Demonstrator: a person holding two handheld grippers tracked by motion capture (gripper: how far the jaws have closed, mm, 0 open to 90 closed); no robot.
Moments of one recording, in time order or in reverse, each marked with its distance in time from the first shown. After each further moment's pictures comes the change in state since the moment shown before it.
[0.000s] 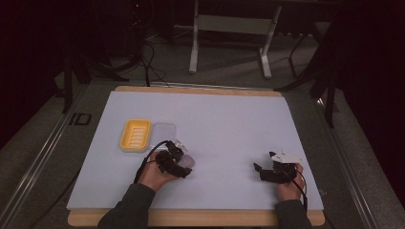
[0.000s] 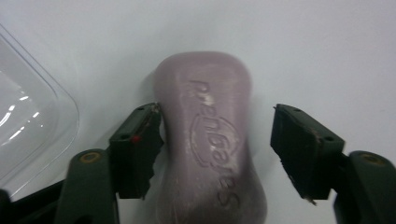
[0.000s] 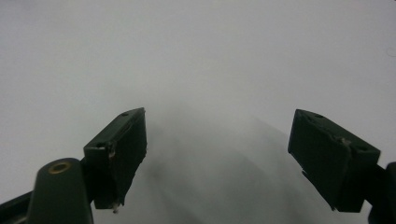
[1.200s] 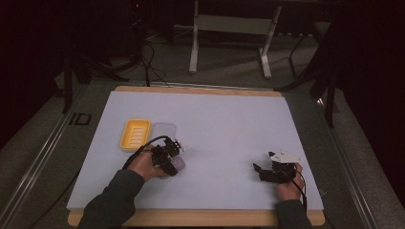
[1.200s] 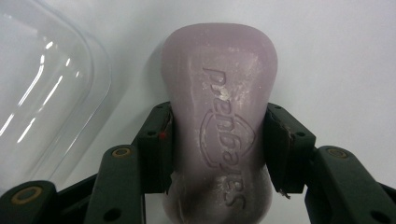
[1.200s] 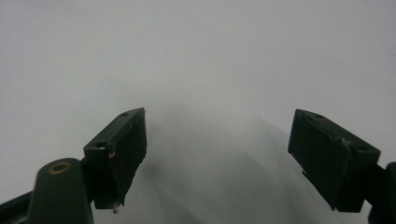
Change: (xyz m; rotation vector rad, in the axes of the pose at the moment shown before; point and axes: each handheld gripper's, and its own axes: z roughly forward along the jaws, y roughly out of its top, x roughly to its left) left arm 0.023 0.007 -0.009 0.323 -0.001 0.163; right arm 0.001 0.001 0.001 0.019 -0.001 -0.013
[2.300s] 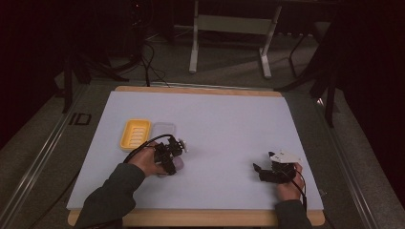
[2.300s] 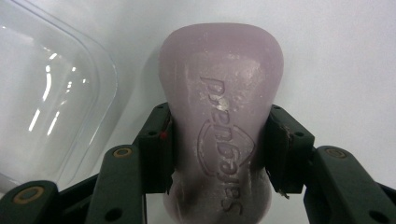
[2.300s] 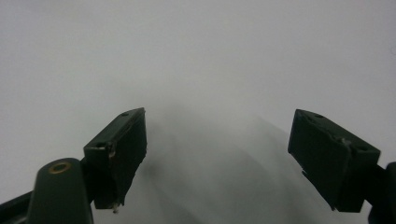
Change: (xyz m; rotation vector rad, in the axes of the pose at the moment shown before) left arm 0.000 0.011 -0.003 0.080 0.024 0.076; right arm 0.000 0.000 0.000 0.003 -0.001 -0.001
